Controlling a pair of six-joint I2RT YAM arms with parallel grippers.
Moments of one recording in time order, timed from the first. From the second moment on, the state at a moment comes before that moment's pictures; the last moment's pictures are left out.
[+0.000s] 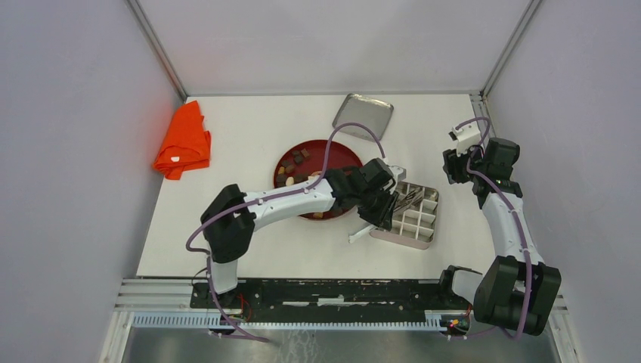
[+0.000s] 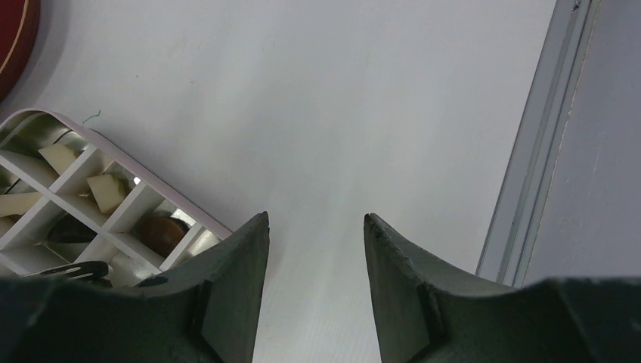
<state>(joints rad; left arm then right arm) -1.09 1.86 1.50 -0.52 0.24 -0.50 -0.25 1.15 0.78 -0.25 -0.41 -0.50</state>
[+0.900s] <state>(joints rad) -1.10 1.94 1.59 -0.66 0.17 -0.48 -0.25 1.15 0.78 -0.25 -0.42 -0.50</state>
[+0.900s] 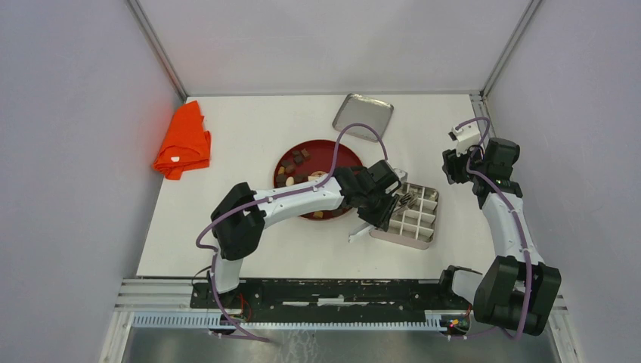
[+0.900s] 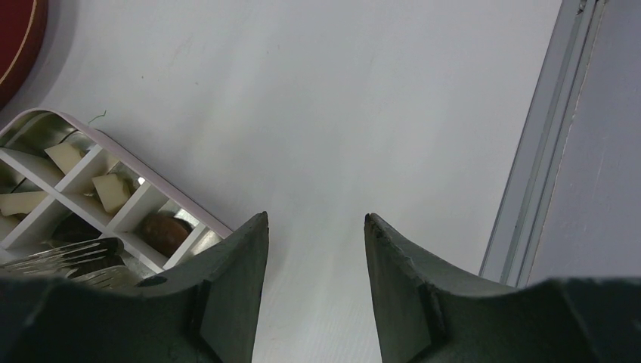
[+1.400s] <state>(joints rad) -1.10 1.95 1.60 -0.66 0.17 -0.48 -0.25 1.15 0.78 -0.25 -0.43 -0.50</state>
